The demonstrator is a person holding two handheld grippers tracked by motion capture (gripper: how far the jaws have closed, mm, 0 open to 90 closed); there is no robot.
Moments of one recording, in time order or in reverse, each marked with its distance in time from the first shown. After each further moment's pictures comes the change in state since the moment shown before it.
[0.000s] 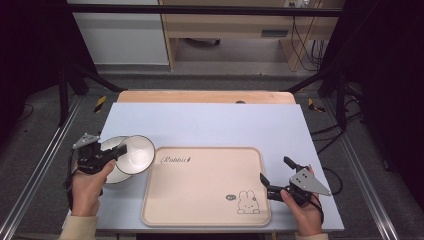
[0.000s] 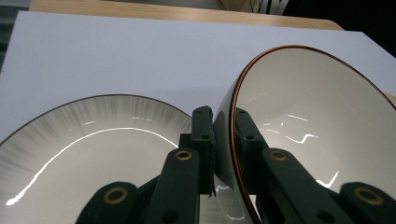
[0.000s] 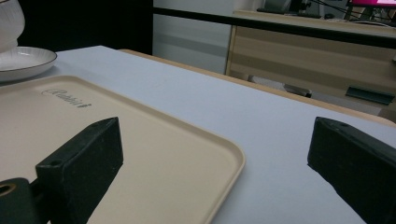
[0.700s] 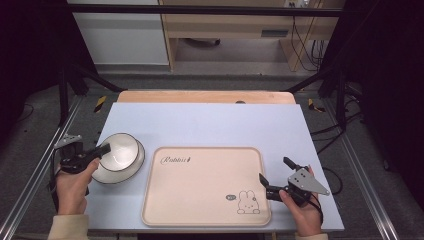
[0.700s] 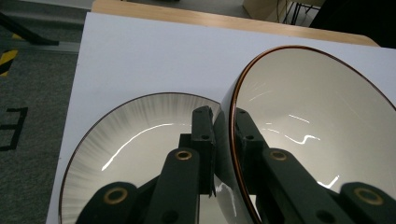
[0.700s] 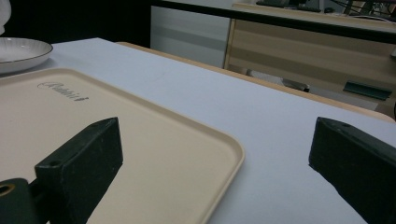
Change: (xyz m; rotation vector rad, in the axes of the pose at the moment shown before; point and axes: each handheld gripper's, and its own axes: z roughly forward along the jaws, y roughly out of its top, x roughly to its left) left arm 0.039 0.000 -0.020 -0.032 0.083 -0.065; right arm 0.001 0.000 0.001 0.028 -0.009 -0.007
